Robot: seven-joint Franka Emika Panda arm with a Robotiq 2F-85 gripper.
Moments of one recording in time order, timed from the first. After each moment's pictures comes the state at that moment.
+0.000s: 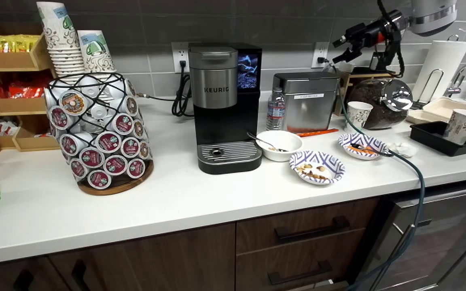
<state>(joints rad) -0.52 0.92 0.22 -0.75 0.88 1.87 -0.68</state>
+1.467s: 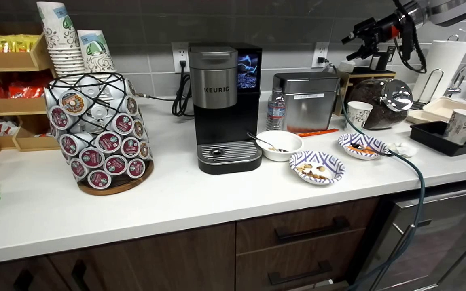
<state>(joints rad) -0.52 0.60 0.17 -1.23 0.94 2.16 -0.66</state>
